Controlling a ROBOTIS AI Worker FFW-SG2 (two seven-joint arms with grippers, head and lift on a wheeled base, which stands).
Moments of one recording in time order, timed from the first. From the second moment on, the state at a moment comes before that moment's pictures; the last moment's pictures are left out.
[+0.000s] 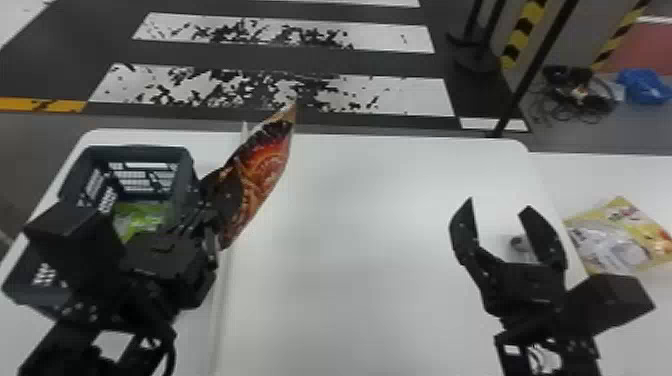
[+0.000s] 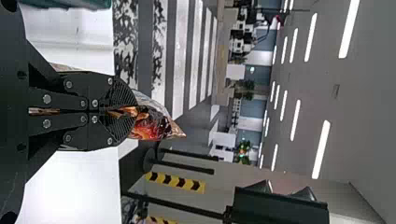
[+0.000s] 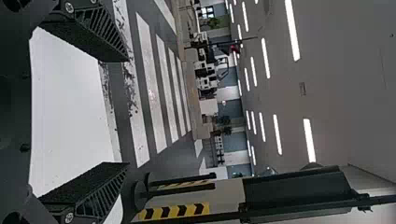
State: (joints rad) left arm 0.65 0.23 -0.11 -2.43 0.23 0.32 0.00; right arm 0.62 -0.09 0.04 -2.01 -0.20 -0.20 -0.08
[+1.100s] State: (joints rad) left arm 0.41 0.12 -0.18 -1.98 0.74 0.67 -0.43; right arm 0.60 -0.09 0.05 -2.02 -0.20 -0.20 -0.08
